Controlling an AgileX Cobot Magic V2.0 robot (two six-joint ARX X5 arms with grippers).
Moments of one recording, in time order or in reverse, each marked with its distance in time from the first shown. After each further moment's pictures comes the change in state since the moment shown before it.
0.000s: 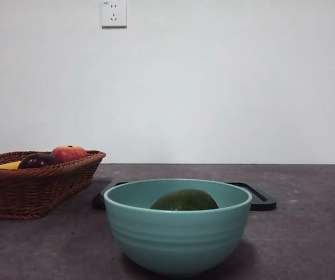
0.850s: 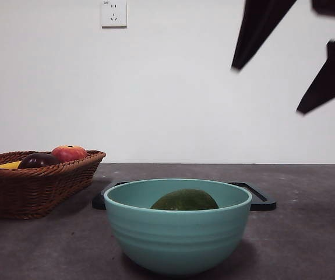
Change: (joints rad) left arm 0.000 -0.628 -0.420 -0.004 -0.002 0.026; right arm 0.518 0.403 0.000 0.043 0.378 0.160
